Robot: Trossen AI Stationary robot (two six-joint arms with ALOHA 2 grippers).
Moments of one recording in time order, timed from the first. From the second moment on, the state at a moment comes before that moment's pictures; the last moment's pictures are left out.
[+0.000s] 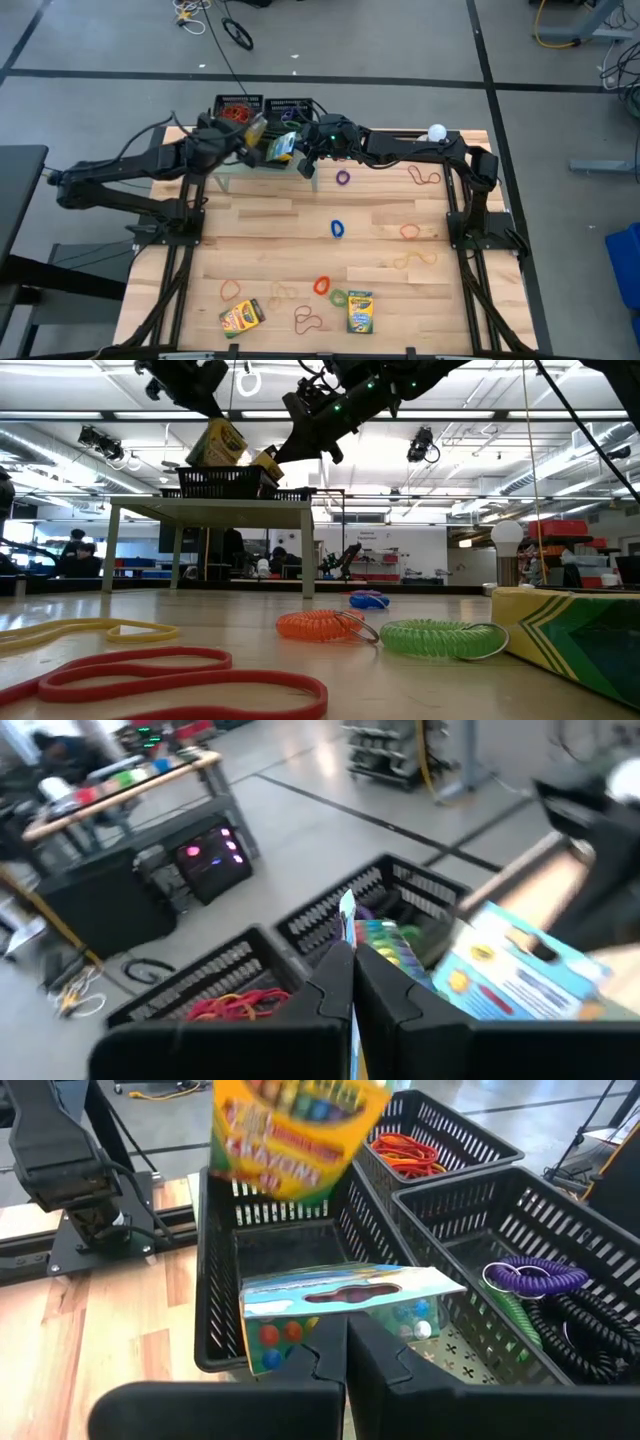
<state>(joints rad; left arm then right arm) 0.17 0.92 0.95 -0.41 -0.89 -0.05 -0.28 1.90 1.57 -0.10 0.05 0.00</state>
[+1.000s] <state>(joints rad) 0.17 0.84 0.51 0.26 -0.94 -0.09 -0.28 1.90 1.57 -0.10 0.05 -0.02</state>
